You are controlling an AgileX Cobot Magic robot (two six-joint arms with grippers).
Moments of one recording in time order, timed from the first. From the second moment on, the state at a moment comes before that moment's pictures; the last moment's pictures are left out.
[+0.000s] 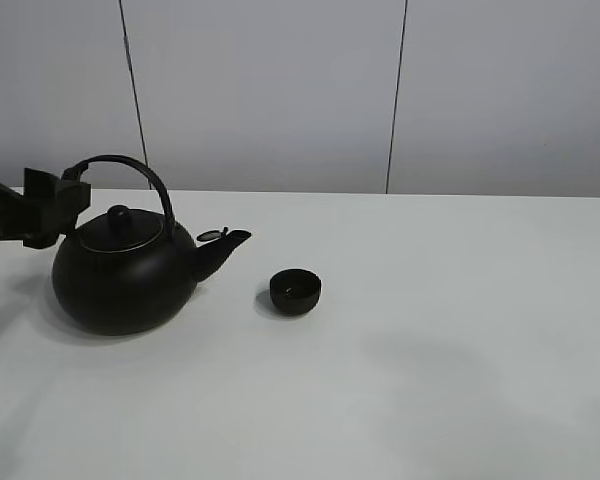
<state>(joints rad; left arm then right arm) -0.22 1.75 -0.42 0.07 -0.97 0.04 -0.18 -0.02 -0.47 0.05 1.08 0.00</state>
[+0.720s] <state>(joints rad) -0.16 1.86 -0.53 0.11 -1.00 0.01 -0.18 -0.02 -0.47 0.05 1.08 0.00</state>
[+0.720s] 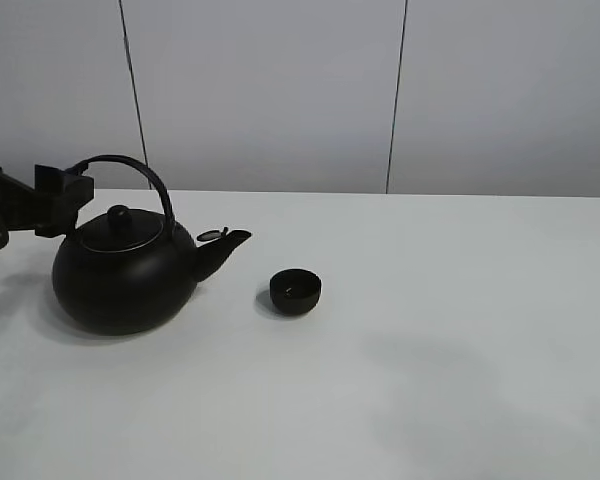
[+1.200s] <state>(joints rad) -0.15 1.90 -0.56 0.19 -0.99 0.01 -0.18 -0.02 -0.47 0.05 1.08 0.00</state>
